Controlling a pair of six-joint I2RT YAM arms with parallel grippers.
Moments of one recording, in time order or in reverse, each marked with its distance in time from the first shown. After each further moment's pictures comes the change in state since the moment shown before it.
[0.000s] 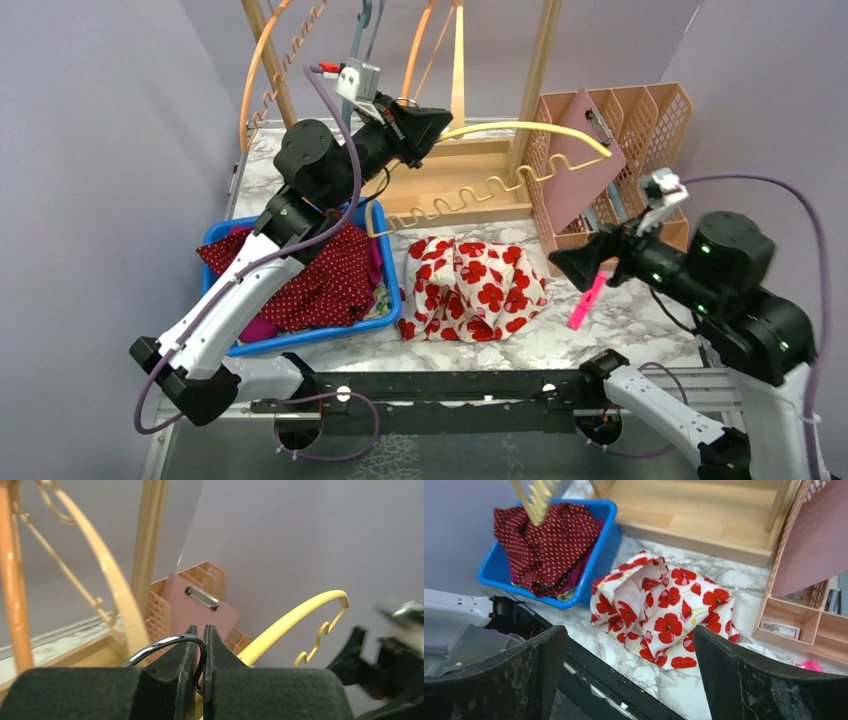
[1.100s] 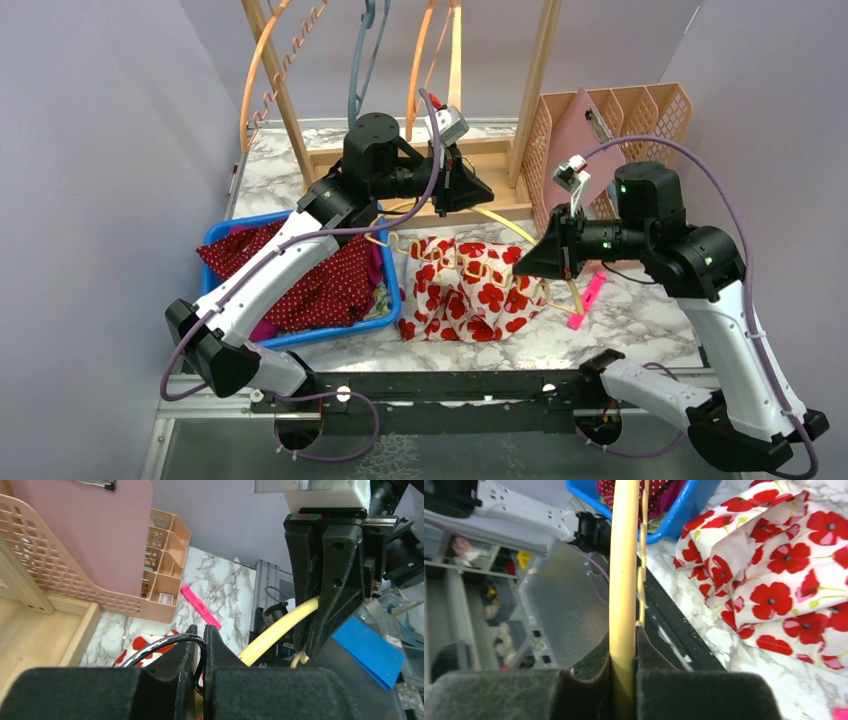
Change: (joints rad) left arm -0.007 0.142 0.000 -0.256 0.567 0.222; right arm 0.000 0.240 0.043 -0.086 -0.495 -0.003
